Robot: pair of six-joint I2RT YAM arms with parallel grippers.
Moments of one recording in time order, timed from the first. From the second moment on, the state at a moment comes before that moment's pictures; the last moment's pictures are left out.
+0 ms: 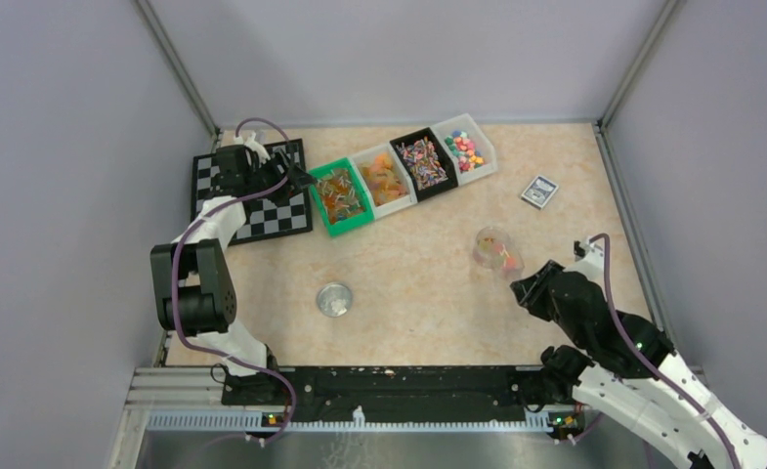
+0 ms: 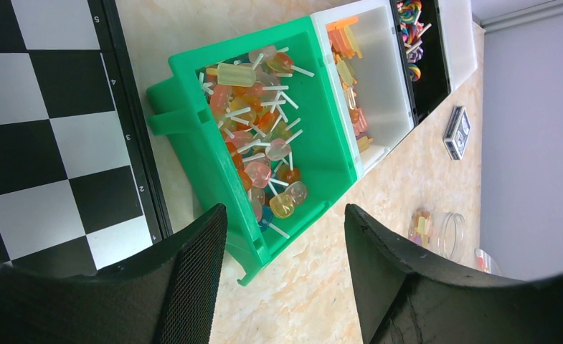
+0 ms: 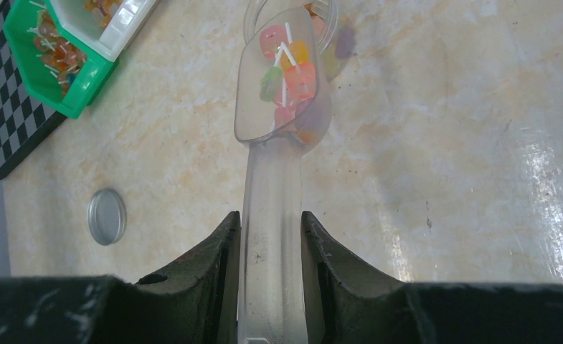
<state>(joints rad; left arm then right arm) 0.12 1.66 1.12 -0.05 0.61 -0.52 0.78 0.38 0.65 -0.93 0.48 0.98</state>
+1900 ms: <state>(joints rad) 0.12 1.64 1.12 -0.05 0.61 -0.51 0.73 0.81 1.03 -1.15 0.44 1.02</state>
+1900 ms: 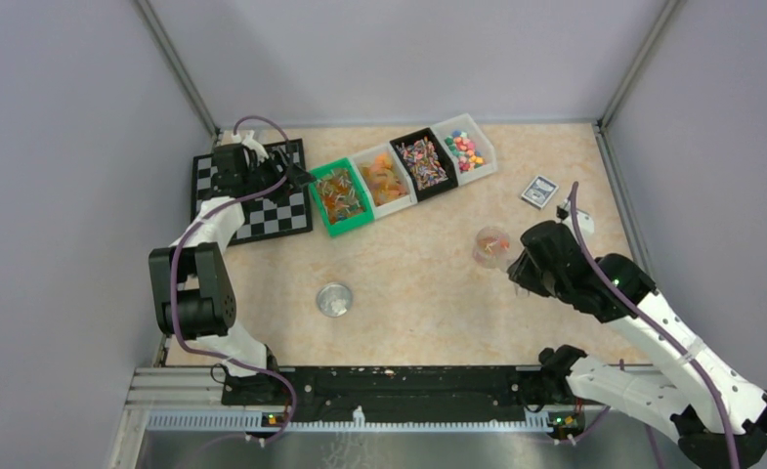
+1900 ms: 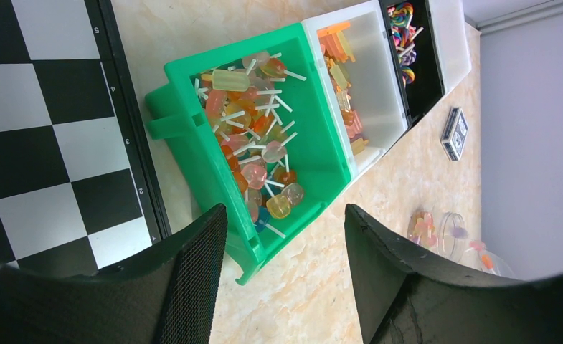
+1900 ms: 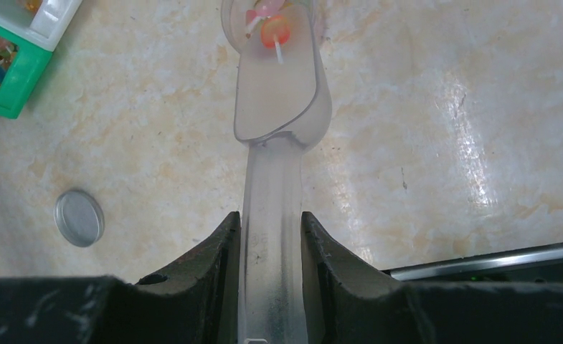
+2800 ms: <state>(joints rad) 0.13 1.64 1.12 -0.06 0.70 -0.54 0.54 0.92 1.13 -1.07 0.21 0.78</state>
